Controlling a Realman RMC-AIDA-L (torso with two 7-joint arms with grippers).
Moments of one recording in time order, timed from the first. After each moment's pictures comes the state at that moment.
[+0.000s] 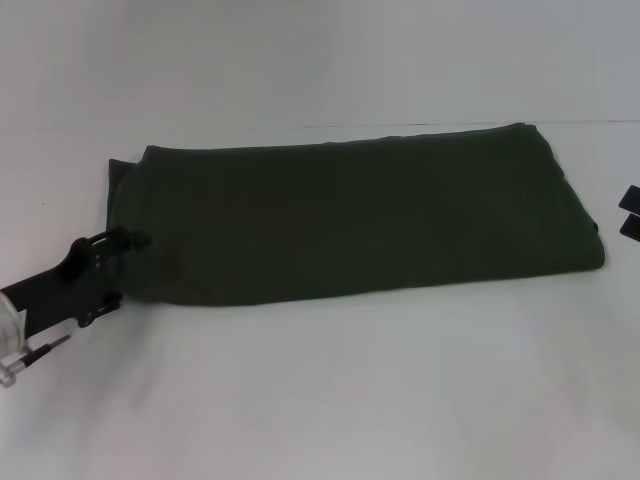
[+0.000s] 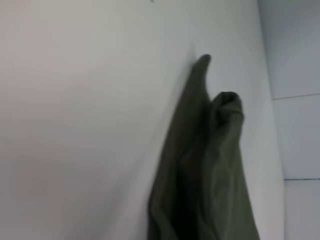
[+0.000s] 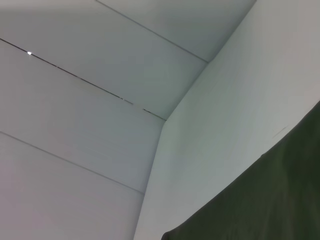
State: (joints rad) left arm -0.49 -2.11 0.41 0.52 2.03 1.10 -2.53; right arm 0.36 1.93 -0.54 -0.51 -1.73 -1.52 2.14
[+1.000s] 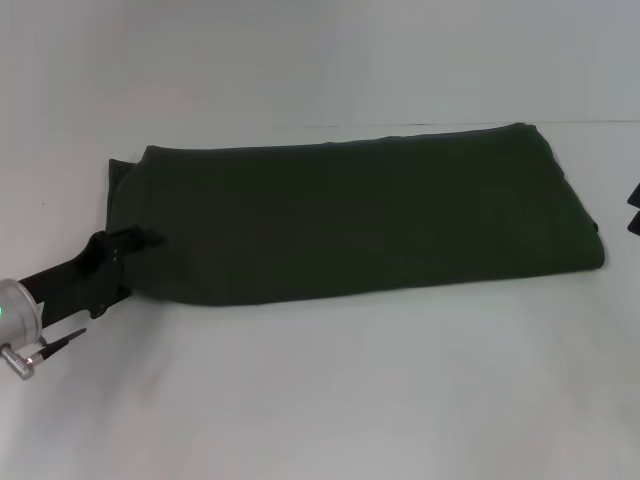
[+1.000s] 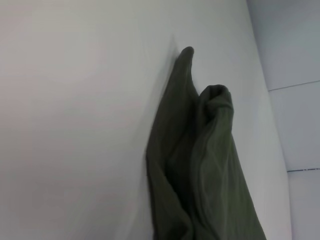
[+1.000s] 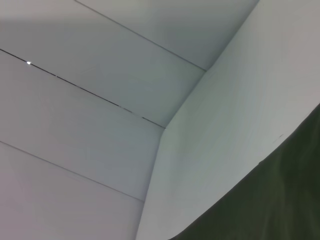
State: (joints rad) left arm -0.51 -2.12 0.43 0.49 2.02 1.04 -2.47; right arm 0.35 1.93 -0.52 -0.51 -1.73 -1.52 2.14
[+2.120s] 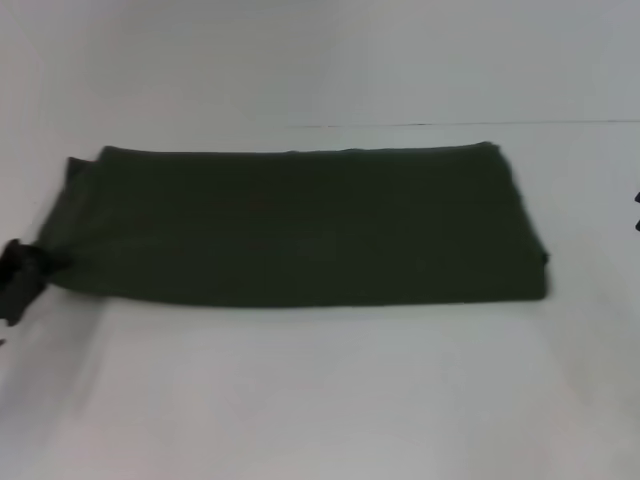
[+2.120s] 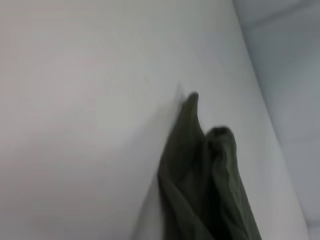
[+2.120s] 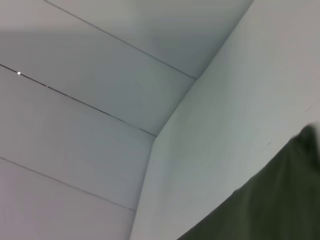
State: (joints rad) left arm -0.43 -2.10 0.35 0.58 2.01 1.05 -2.42; right arm 0.35 1.93 -0.51 -0.50 -1.73 -1.49 2.14
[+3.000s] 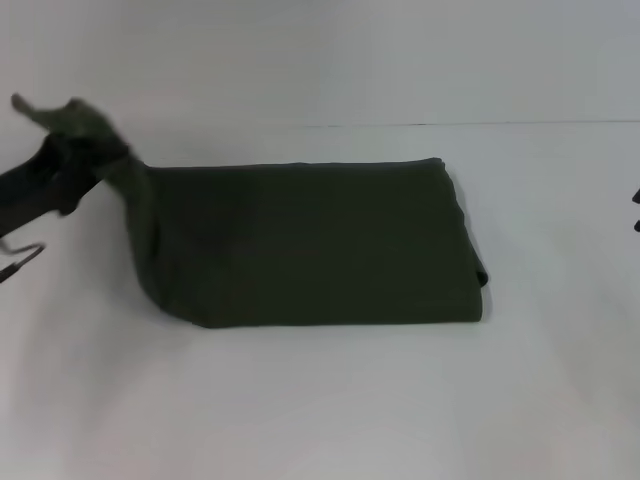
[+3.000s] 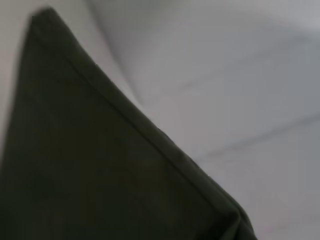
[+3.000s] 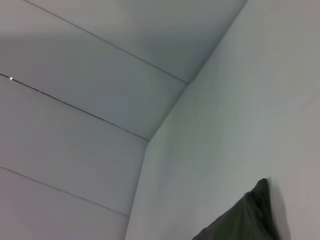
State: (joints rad) left arm -0.56 -2.09 0.29 0.63 1.94 1.36 -2.29; right arm 0.36 1.94 -0.51 -0.50 -1.73 -1.46 2.14
